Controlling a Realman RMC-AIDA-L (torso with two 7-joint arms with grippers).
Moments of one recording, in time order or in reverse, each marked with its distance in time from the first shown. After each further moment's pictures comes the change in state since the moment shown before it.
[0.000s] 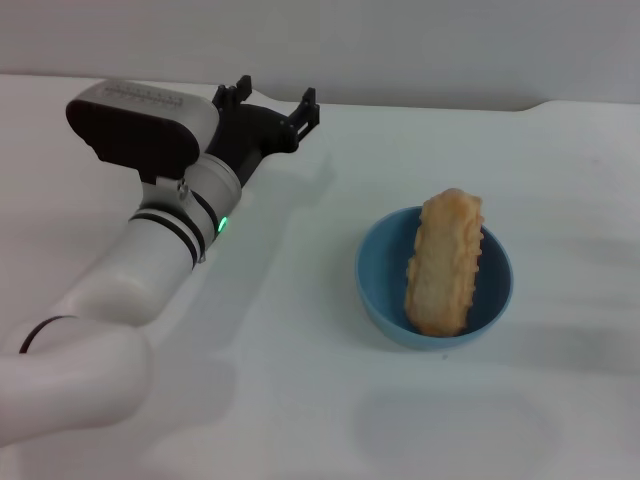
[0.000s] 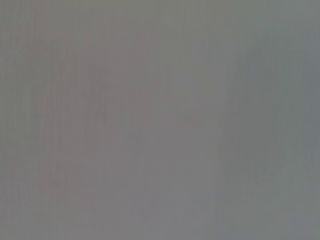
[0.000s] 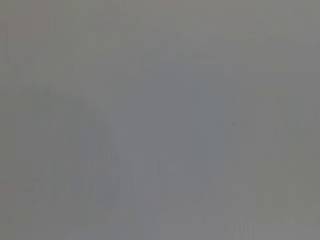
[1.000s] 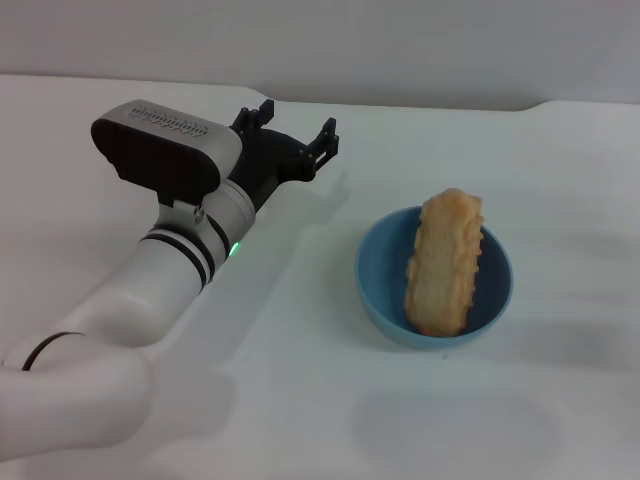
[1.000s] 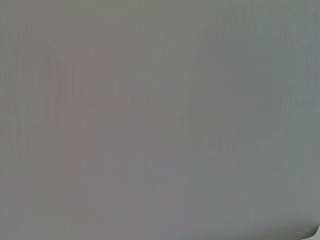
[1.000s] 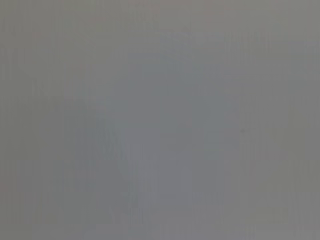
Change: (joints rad) left arm -0.003 0.001 0.087 -0.016 0.008 -0.003 -0.004; right arm 0.012 -0.001 -0.005 0.000 -0.002 -0.008 0.009
